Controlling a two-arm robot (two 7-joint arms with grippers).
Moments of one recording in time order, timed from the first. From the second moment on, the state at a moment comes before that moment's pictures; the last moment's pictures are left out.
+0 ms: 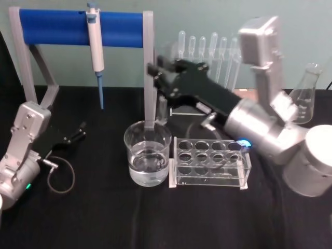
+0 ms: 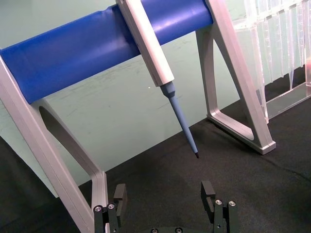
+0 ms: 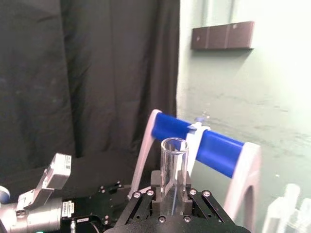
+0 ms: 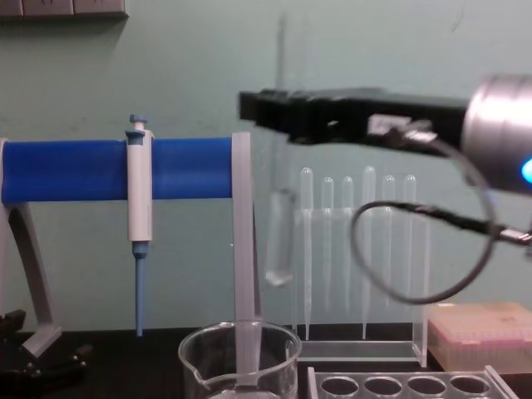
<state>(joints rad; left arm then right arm) -0.20 0.60 0.45 -1.41 -0.25 -0.12 0.03 0.30 0.34 -0.44 -1.83 0.36 0.18 0.36</state>
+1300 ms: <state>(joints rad) -0.20 0.60 0.45 -1.41 -0.25 -0.12 0.03 0.14 0.40 -0.36 -1.76 0.28 0.17 0.31</state>
